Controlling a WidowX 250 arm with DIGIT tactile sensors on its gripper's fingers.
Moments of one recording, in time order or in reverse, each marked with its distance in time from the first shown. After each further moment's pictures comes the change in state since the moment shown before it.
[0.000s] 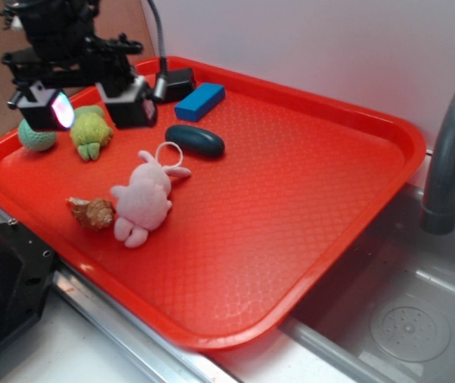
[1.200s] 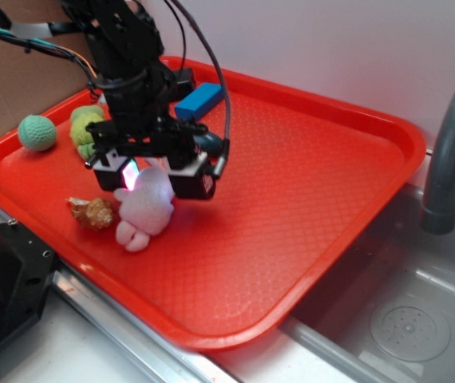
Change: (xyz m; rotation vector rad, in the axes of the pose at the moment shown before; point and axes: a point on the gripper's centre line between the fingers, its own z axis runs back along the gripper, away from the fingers) arm -0.012 -0.038 -0.063 -0.079 0.135 -0.126
